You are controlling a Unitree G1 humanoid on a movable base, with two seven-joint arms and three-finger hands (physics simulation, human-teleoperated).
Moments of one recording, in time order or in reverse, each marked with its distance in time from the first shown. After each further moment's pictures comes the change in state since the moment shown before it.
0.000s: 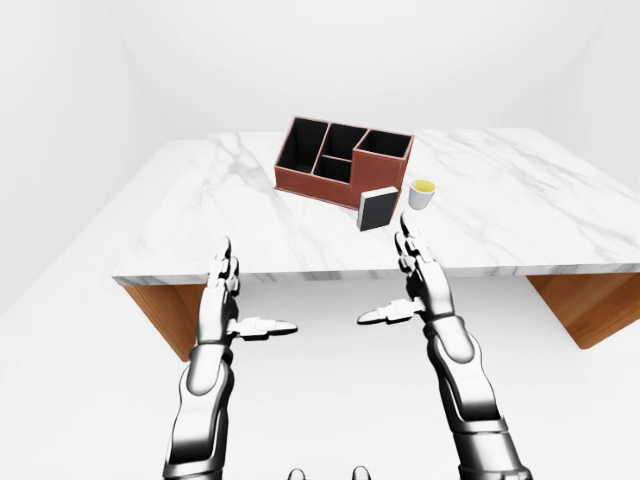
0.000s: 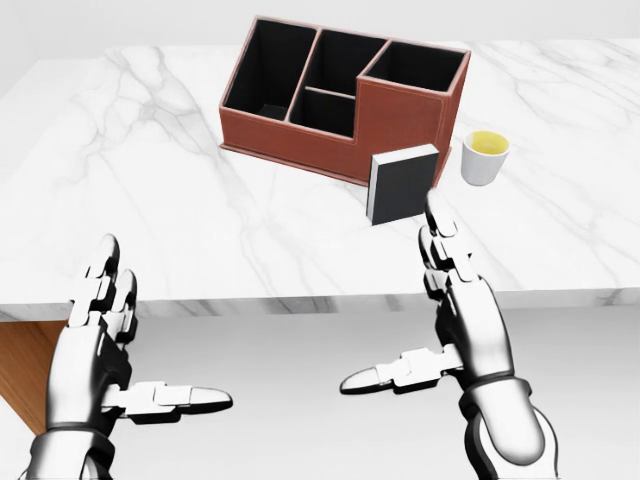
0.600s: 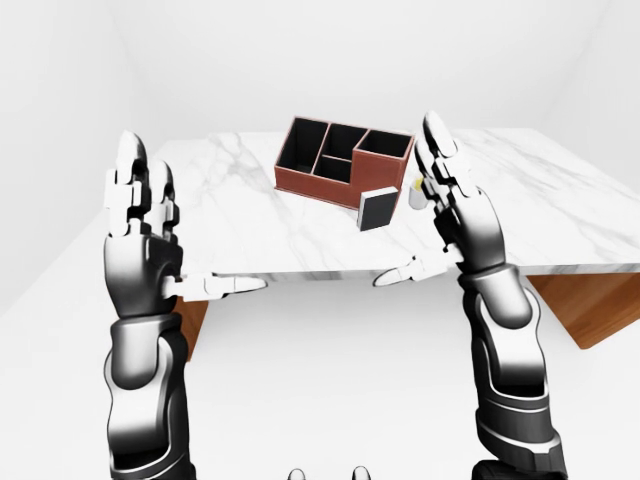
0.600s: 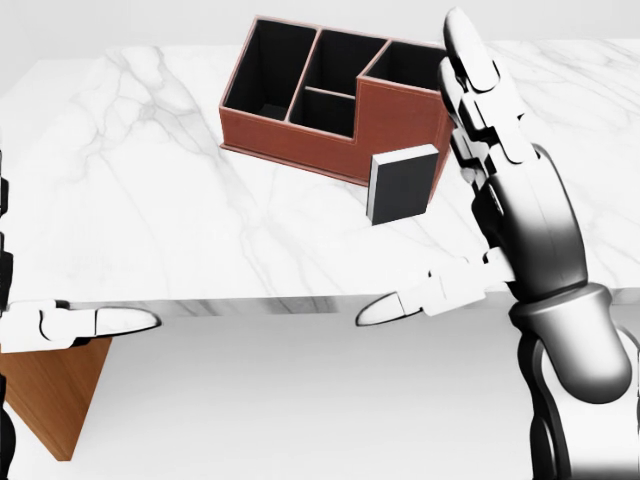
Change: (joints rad) left arm -0.156 0.084 0.141 -0.406 -0.056 0.037 -0.013; right arm -0.223 -0.096 -0.067 -0.342 -0.055 0.121 0.150
